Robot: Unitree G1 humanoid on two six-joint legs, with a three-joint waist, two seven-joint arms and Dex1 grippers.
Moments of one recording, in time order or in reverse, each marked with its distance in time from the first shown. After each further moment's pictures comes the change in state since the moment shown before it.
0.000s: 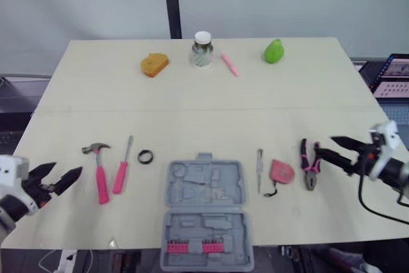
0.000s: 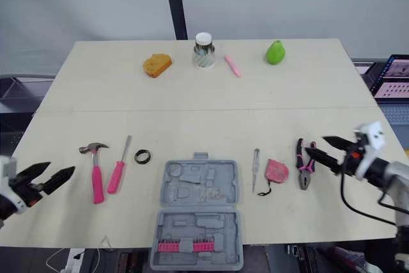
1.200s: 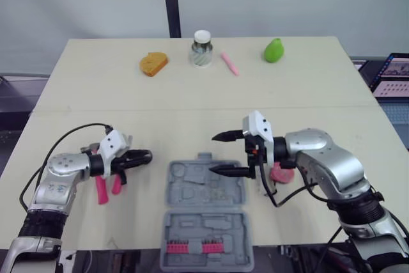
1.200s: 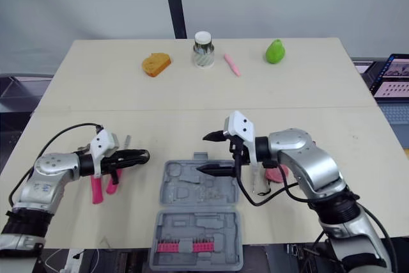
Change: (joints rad) left arm -0.466 -0.039 -0.565 0.351 0.300 -0.388 -0.241; right arm -0.296 0.230 0.506 -0.319 -0.118 0.100 -0.016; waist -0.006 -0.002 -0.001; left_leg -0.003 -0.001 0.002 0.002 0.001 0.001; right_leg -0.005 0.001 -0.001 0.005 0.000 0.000
